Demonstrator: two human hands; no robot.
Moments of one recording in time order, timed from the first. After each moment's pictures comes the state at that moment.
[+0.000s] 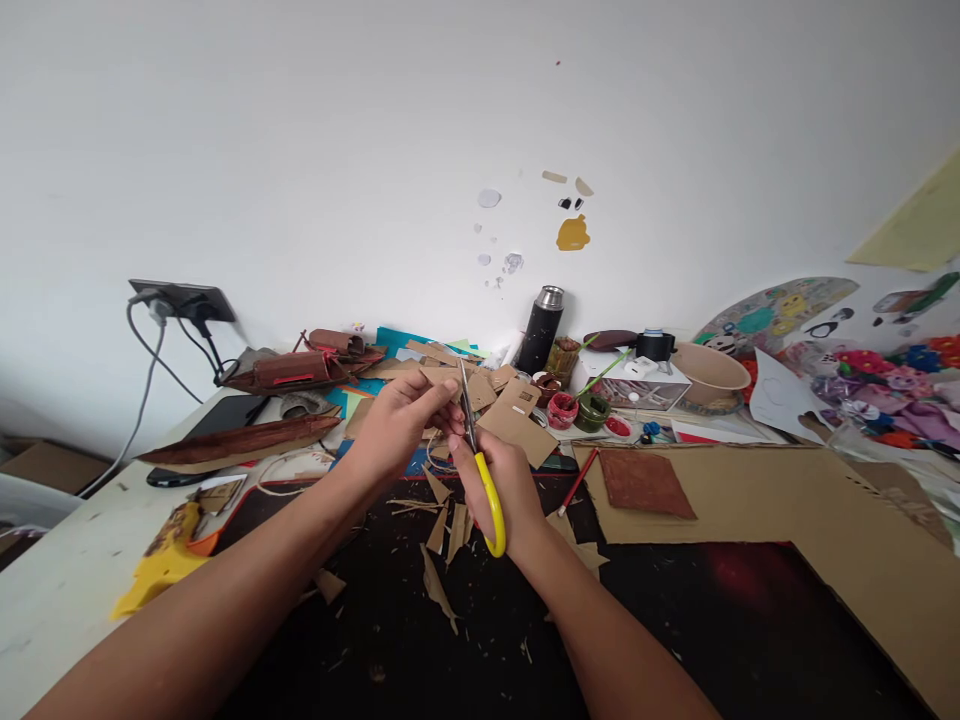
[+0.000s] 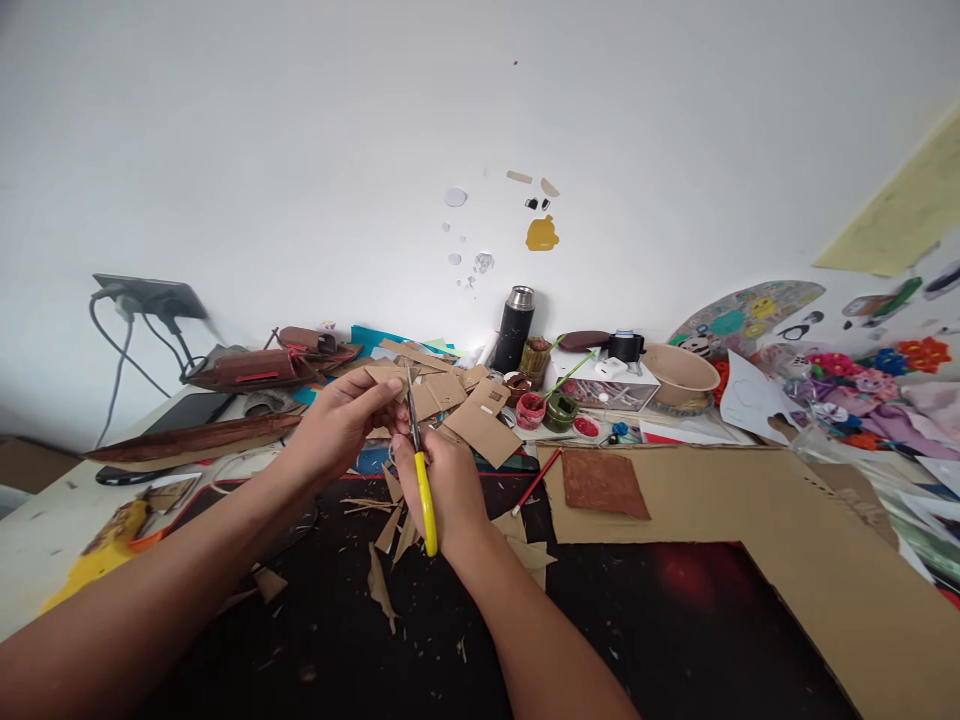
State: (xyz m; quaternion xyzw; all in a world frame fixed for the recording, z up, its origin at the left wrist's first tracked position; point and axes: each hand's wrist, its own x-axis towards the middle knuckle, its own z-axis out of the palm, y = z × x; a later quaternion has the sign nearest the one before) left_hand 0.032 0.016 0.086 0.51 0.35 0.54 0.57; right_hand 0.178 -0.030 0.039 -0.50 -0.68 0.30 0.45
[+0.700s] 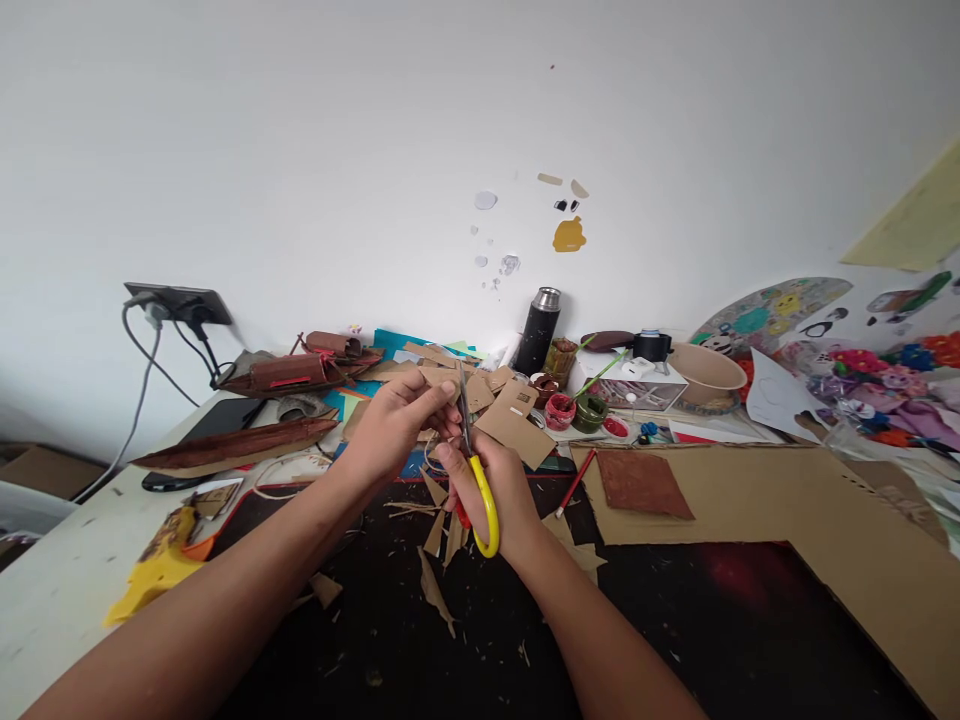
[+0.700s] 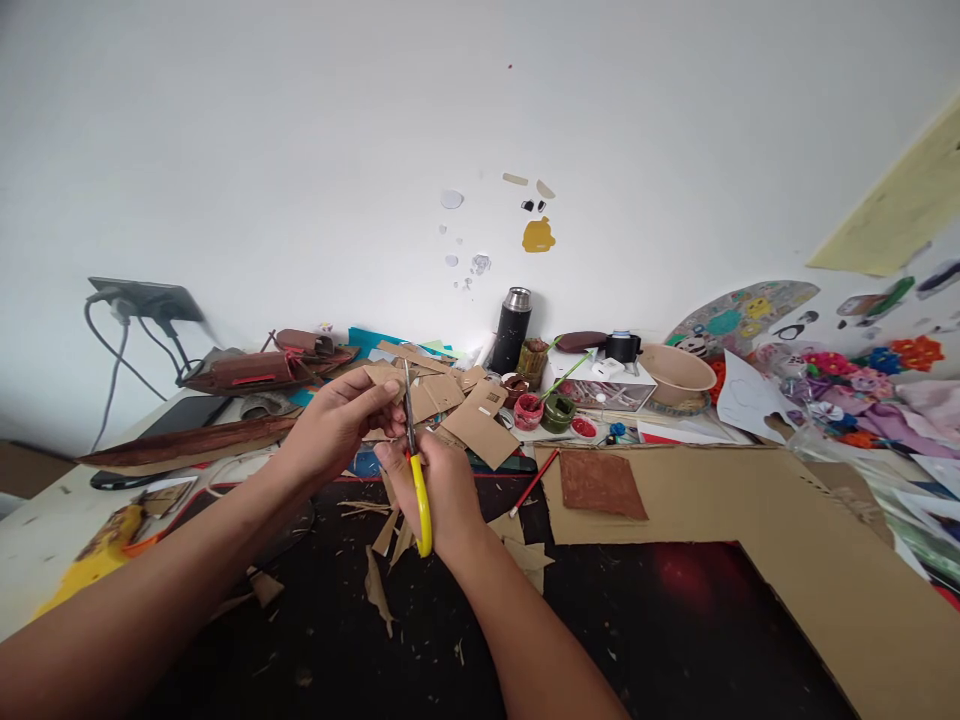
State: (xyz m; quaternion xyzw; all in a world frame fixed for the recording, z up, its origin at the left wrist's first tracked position) left_hand 0.030 0.016 0.089 0.52 0.36 0.53 0.57; right_hand 0.176 -0.032 0.037 -0.47 -0.64 0.41 0.45
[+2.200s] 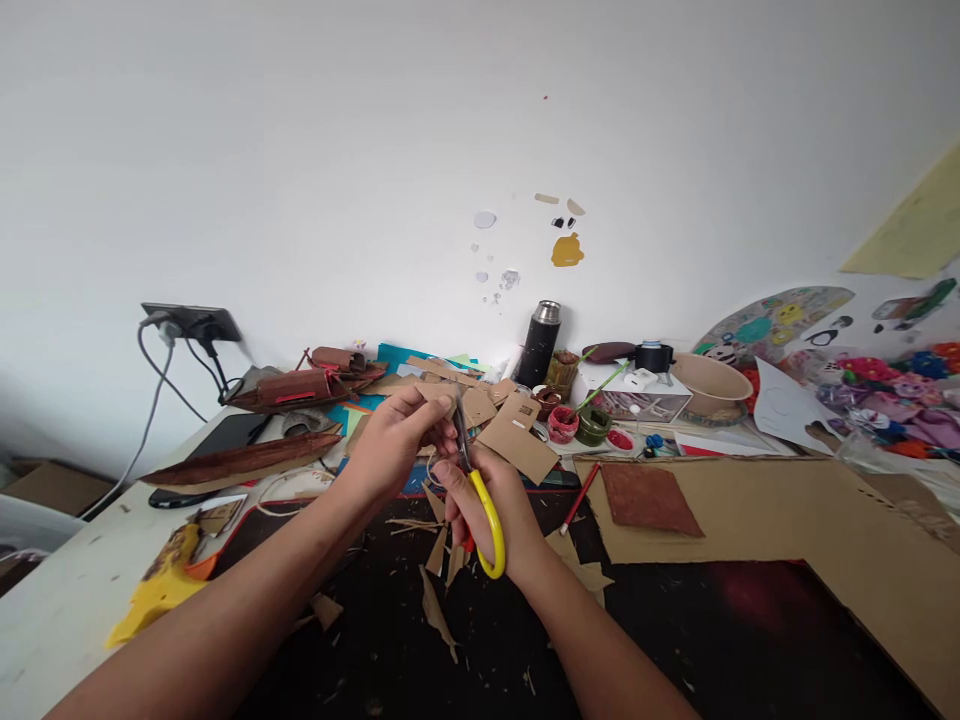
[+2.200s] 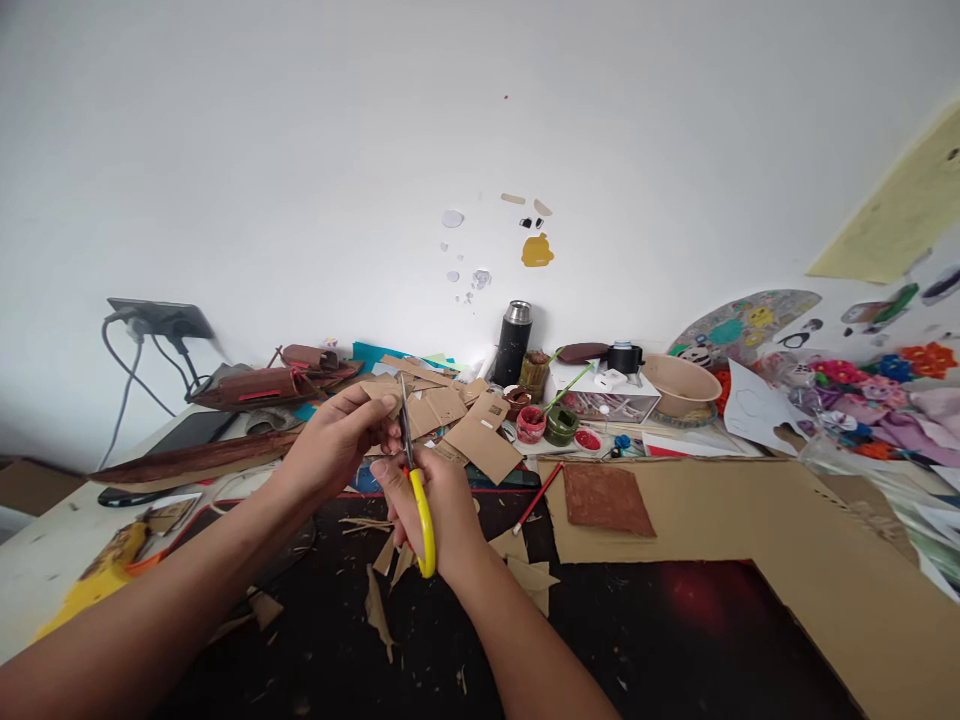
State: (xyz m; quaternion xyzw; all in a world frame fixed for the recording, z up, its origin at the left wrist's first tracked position) left_hand 0.030 0.015 0.088 0.47 0.36 0.55 0.59; right_hand 0.171 -0.033 0.037 -0.40 -0.57 0.56 0.45
